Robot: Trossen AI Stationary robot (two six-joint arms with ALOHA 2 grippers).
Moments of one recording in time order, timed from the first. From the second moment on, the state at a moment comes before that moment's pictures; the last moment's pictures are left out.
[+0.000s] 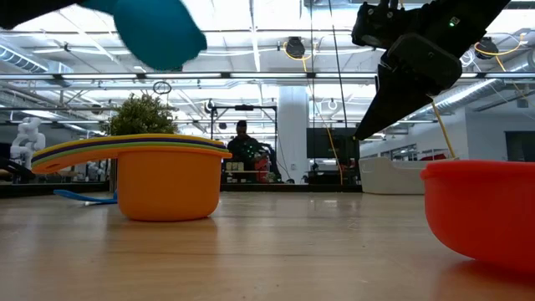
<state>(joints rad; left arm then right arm) -0.92 1.14 0.37 0.57 -0.92 0.92 0.41 1.54 0.89 -0.43 0.57 0.56</state>
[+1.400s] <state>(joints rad) -0.93 1.21 0.37 0.58 -0.97 0.88 0.41 1.54 0.89 -0.43 0.57 0.56</state>
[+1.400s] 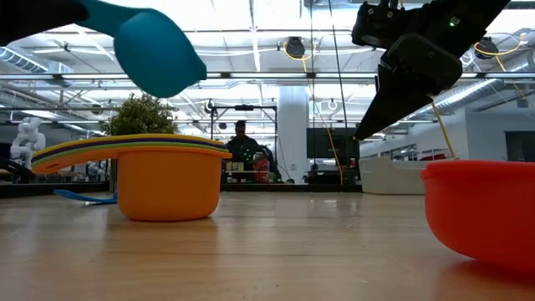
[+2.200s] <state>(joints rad) -0.85 1.32 0.37 0.53 -0.96 0.75 0.41 1.54 0.89 -0.41 0.57 0.55</state>
